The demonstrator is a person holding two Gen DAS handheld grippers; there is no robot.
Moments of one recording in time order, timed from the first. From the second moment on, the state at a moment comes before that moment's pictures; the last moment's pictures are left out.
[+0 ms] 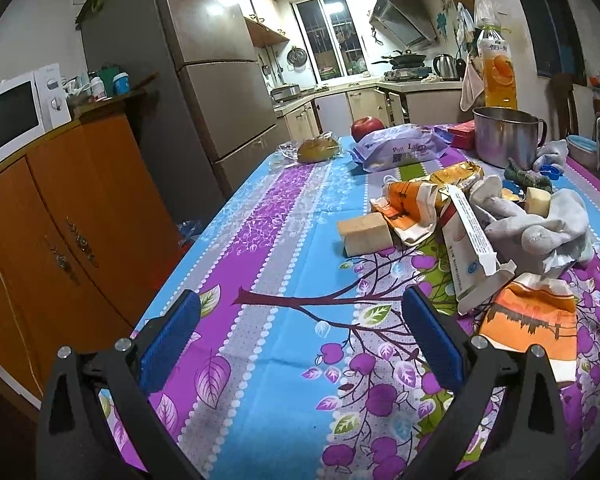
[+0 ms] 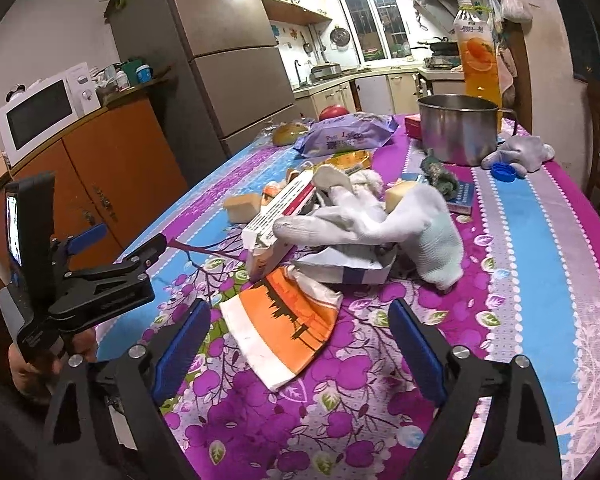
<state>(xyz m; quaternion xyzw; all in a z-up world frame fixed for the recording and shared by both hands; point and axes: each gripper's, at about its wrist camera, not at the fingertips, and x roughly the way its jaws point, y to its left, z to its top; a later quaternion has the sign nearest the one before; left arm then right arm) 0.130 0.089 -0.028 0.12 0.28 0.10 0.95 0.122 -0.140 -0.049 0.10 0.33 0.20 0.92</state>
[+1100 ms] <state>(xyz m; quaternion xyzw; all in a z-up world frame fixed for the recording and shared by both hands) 0.130 0.104 -0.038 0.11 0.30 0.11 0.94 0.163 -0.145 -0.093 0.20 0.39 0.21 0.88</state>
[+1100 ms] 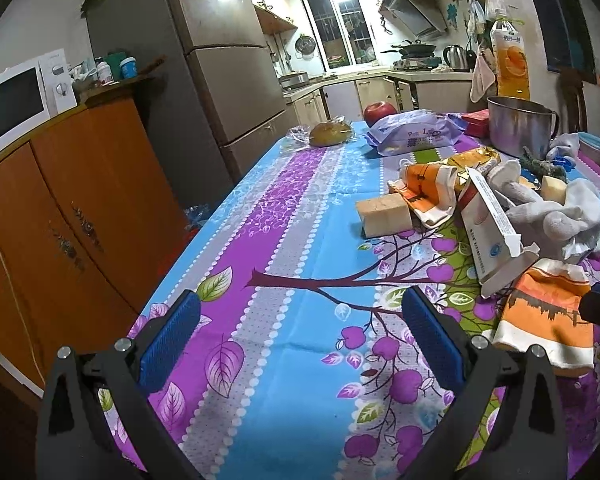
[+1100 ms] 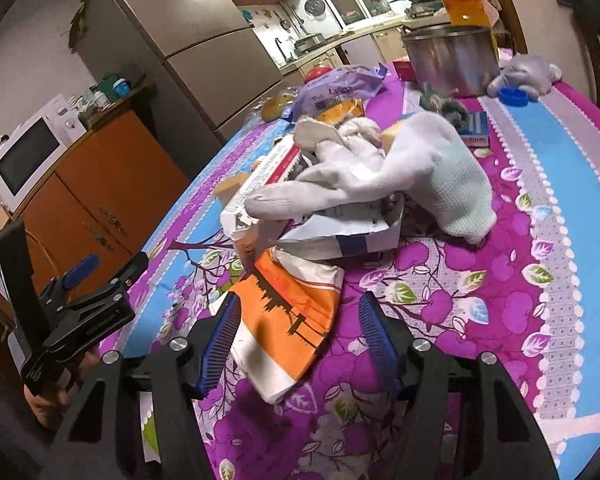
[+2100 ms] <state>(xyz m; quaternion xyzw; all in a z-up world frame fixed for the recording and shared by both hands) 0.185 0.051 -0.016 0.05 0.34 -0.11 0.93 0.097 -0.195 -0.057 0.19 0.33 0.18 0.91</state>
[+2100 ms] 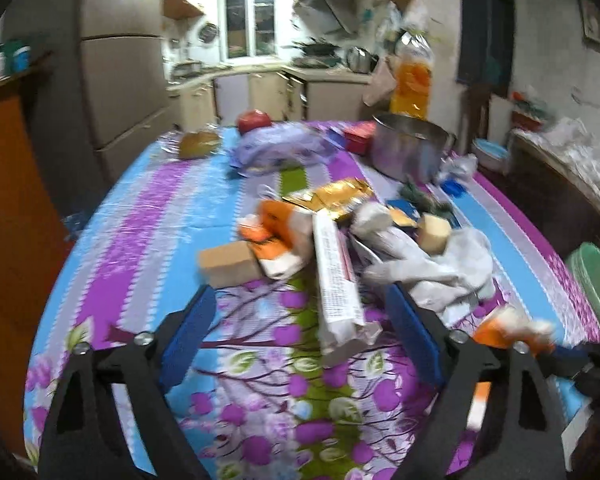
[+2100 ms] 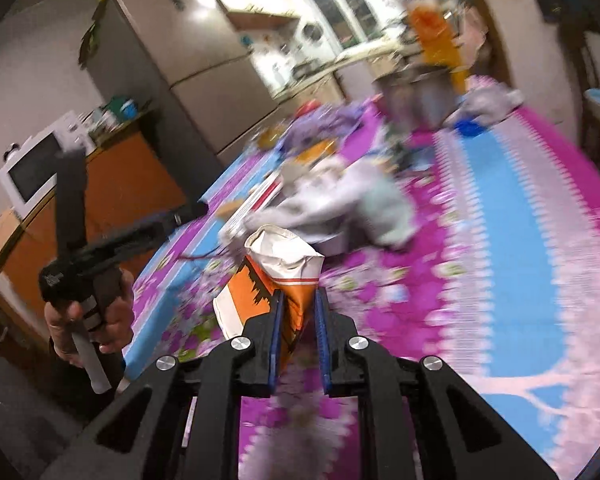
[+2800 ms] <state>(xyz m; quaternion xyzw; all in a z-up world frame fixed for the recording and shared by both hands) 0.204 0.036 -0.057 0.07 0.40 -0.08 0.91 0.079 -0.209 -0.043 0.15 0.30 0.14 0.93</state>
